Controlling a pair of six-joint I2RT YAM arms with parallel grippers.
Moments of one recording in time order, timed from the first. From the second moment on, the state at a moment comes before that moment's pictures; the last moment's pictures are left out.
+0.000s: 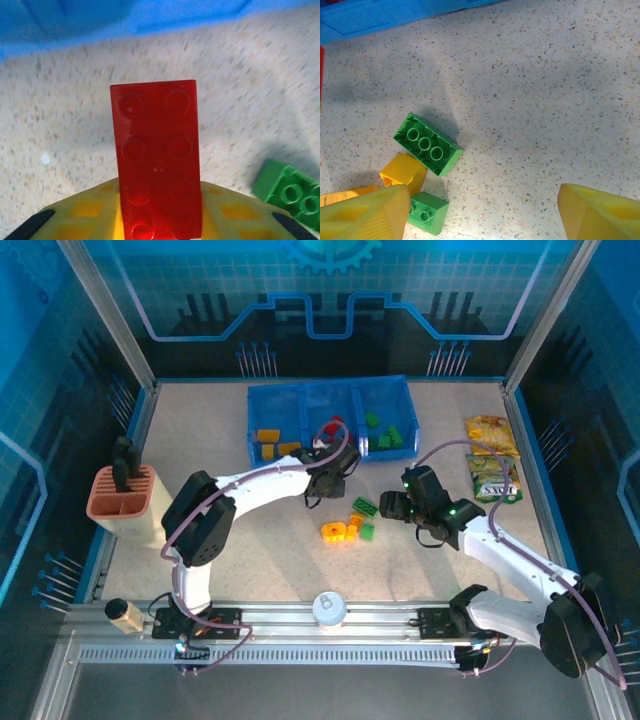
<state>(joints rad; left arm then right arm) -0.75 1.92 1.46 -0.71 -0.25 -0.71 0.52 1.08 0.67 -0.51 0.15 0.57</state>
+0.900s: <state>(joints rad) -0.66 1.98 1.68 -0.73 -0.20 -0.55 0.52 0.91 0.61 -0.56 0.15 0.59</state>
